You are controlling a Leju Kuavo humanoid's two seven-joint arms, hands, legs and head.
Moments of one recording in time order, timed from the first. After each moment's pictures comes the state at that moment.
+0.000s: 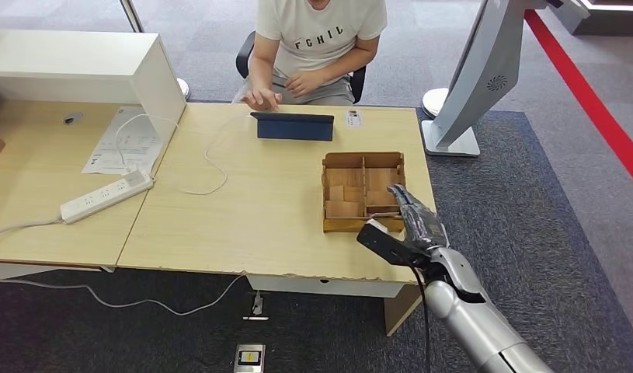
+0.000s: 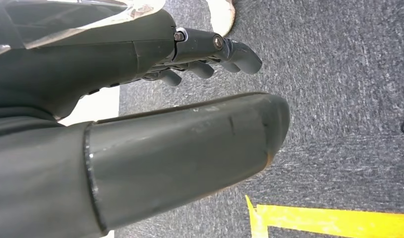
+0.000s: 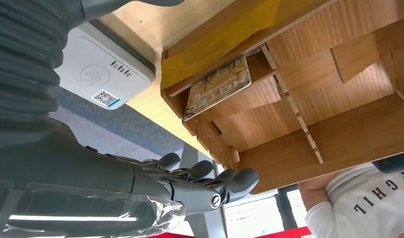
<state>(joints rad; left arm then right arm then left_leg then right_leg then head) -0.18 0.11 1.35 -0.16 -1.44 0.01 0.06 -0.57 -0.18 0.68 -0.85 0.68 -0.19 0.00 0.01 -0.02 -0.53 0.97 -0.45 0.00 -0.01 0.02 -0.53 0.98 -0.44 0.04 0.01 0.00</state>
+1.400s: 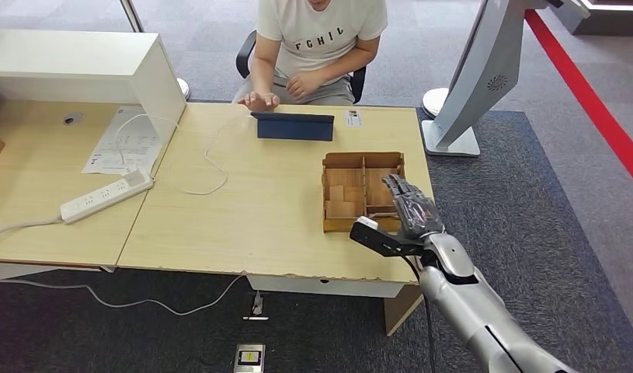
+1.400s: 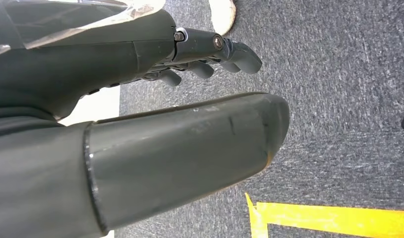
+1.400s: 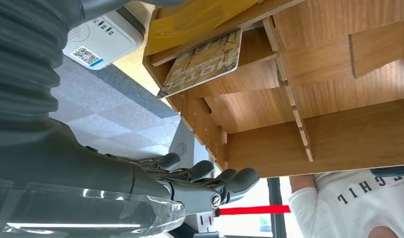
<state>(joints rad) -0.17 0.09 1.35 -0.16 -1.43 0.03 0.06 -0.69 -0.10 0.67 -0.59 0.88 -0.24 -0.08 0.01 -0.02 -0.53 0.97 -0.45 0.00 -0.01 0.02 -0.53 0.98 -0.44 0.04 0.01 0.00</state>
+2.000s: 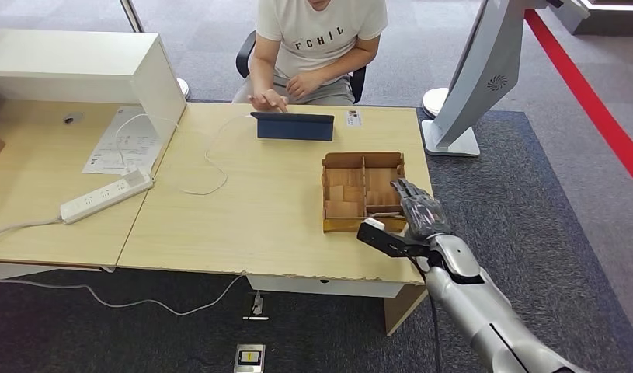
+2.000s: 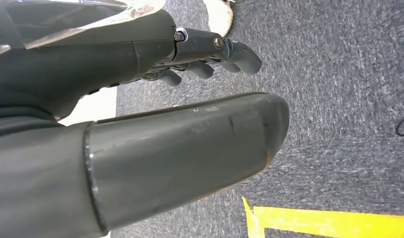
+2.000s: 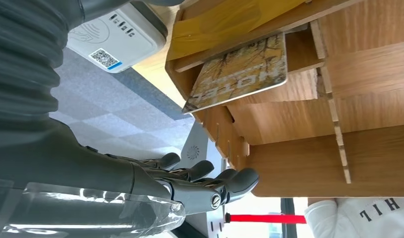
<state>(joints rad) -0.17 0.11 1.35 -0.16 -1.44 0.02 0.03 -0.71 -0.11 0.67 -0.53 0.88 -0.24 -0.07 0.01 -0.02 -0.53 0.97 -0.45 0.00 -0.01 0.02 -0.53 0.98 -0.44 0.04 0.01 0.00</state>
